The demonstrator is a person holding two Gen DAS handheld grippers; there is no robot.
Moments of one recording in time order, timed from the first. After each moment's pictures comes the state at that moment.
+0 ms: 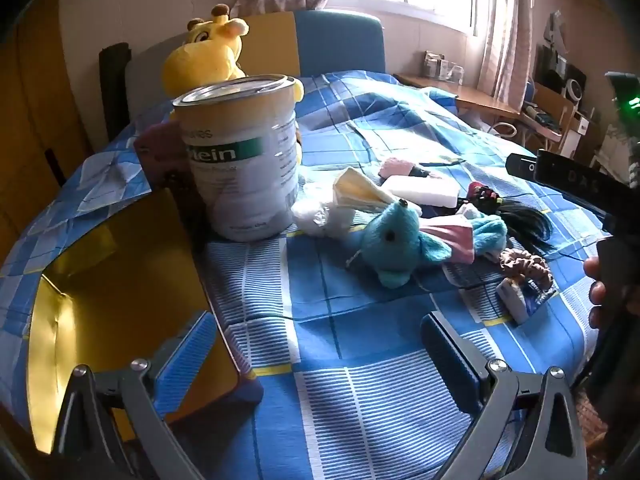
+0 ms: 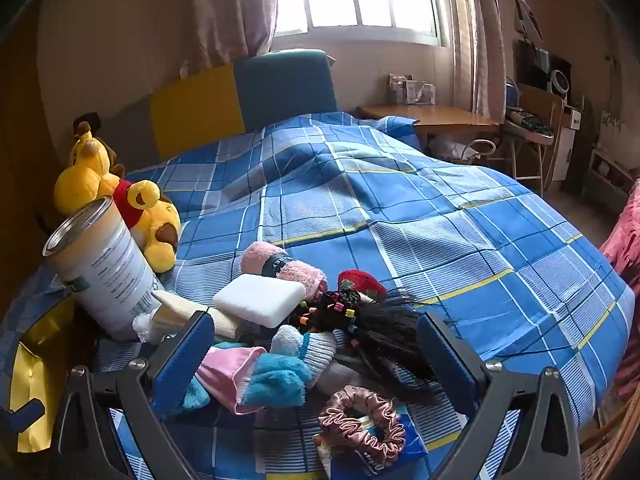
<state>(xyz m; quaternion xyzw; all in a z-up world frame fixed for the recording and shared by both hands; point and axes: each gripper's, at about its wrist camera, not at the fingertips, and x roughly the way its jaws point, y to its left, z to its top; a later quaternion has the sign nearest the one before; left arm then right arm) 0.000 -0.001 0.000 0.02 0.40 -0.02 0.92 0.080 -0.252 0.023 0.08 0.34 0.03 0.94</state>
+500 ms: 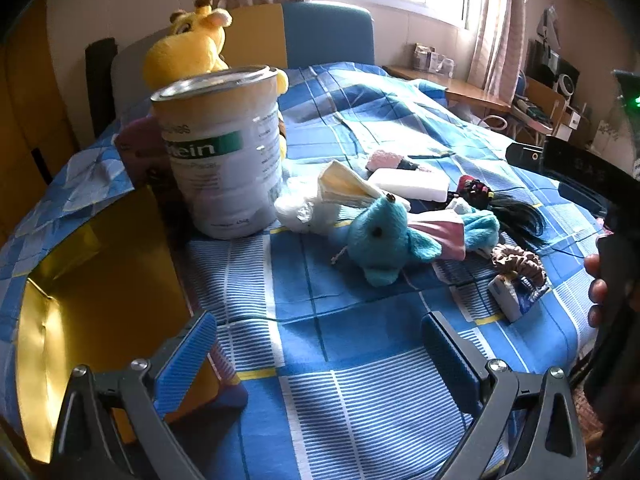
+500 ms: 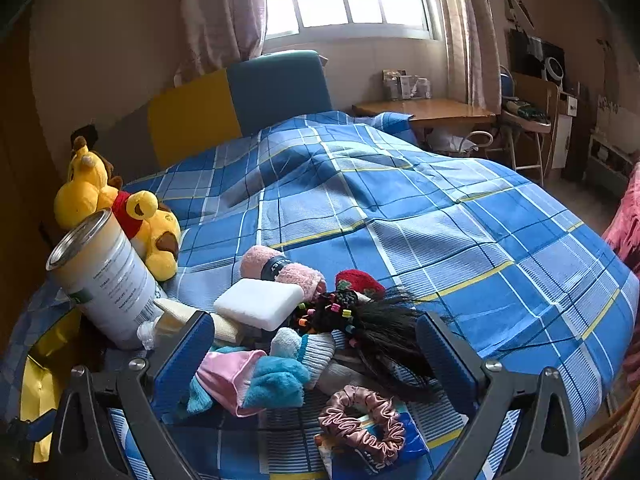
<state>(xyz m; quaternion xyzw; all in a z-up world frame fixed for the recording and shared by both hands) 0.012 -0.008 -0.006 0.02 0.42 -0.04 0.91 0.087 -0.263 0.021 0.11 0.34 0.03 0.93</state>
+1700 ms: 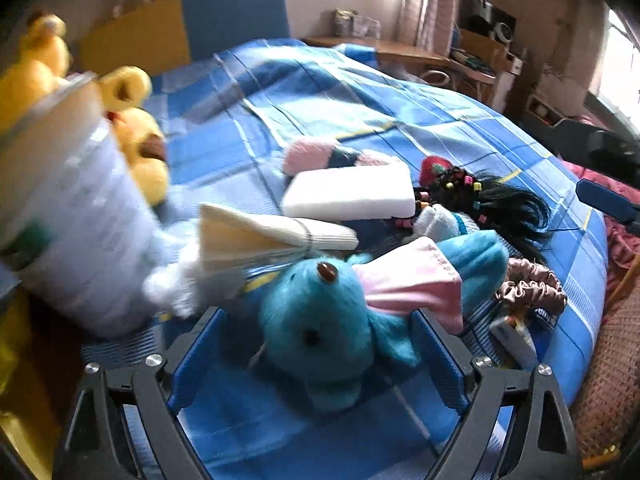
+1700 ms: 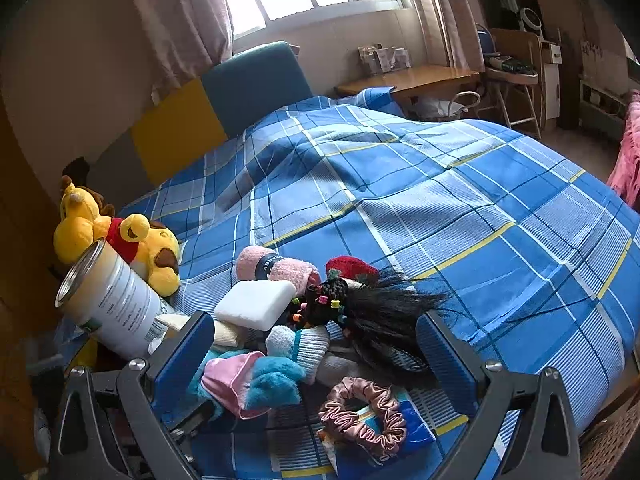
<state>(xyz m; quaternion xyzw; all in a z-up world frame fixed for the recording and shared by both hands) 0.126 -0.064 -0.051 0.08 0.45 -0.18 0.87 0.087 -0.289 0.015 0.19 0.34 0.04 0.92</state>
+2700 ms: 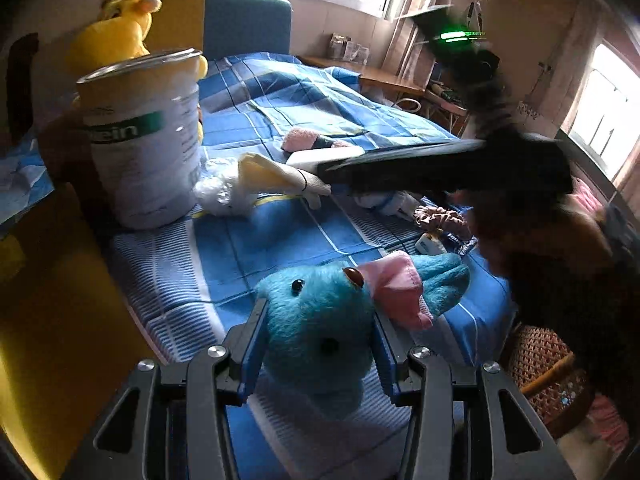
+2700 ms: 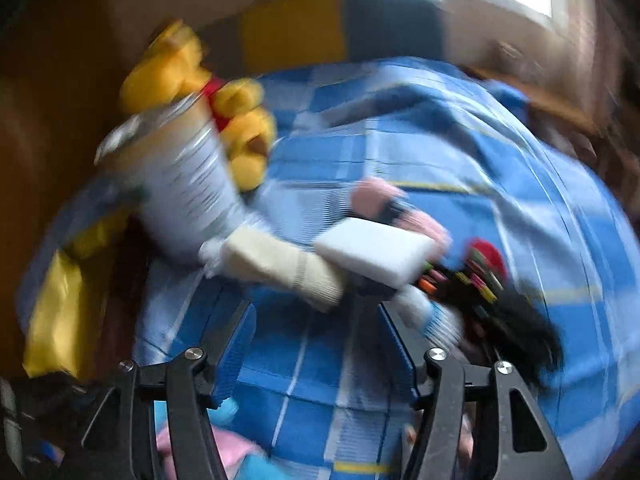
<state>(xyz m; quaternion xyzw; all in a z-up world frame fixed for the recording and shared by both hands) -0.005 0.005 -0.014 0.00 0.42 -0.21 0.88 0.110 -0.144 -0.008 -0.06 0.43 0.22 0.87</state>
